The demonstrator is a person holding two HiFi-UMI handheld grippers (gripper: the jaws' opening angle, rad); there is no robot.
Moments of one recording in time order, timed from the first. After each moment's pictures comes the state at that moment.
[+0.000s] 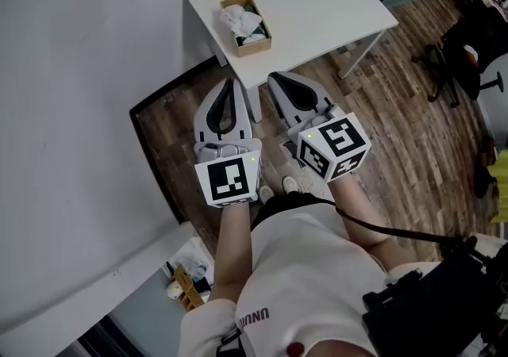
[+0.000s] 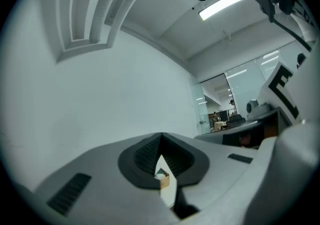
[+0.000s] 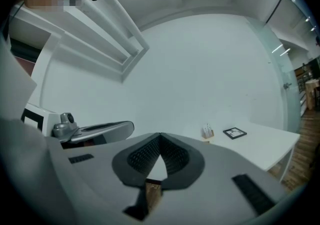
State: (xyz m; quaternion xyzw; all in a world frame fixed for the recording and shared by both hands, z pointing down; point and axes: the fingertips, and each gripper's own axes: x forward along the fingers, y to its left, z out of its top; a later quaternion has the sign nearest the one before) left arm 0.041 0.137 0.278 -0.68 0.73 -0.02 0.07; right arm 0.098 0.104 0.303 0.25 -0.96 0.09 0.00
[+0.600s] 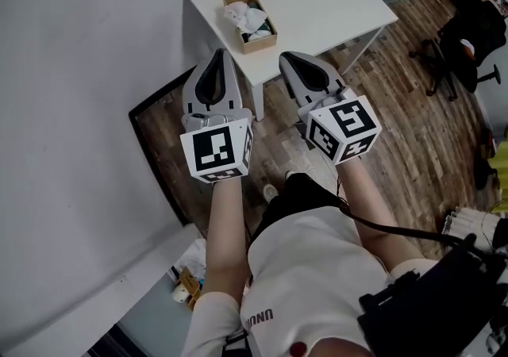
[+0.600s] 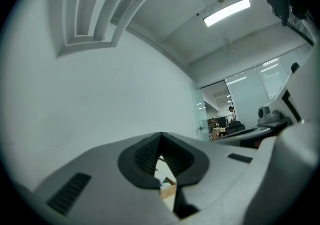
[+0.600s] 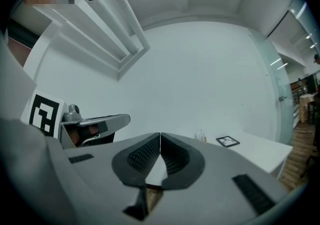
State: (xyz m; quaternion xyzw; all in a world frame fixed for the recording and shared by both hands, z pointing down) left arm -0.007 0.115 0.260 -0.69 0.72 0.02 0.08; right arm 0.087 0.085 0.294 0.29 -0.95 0.05 0.00
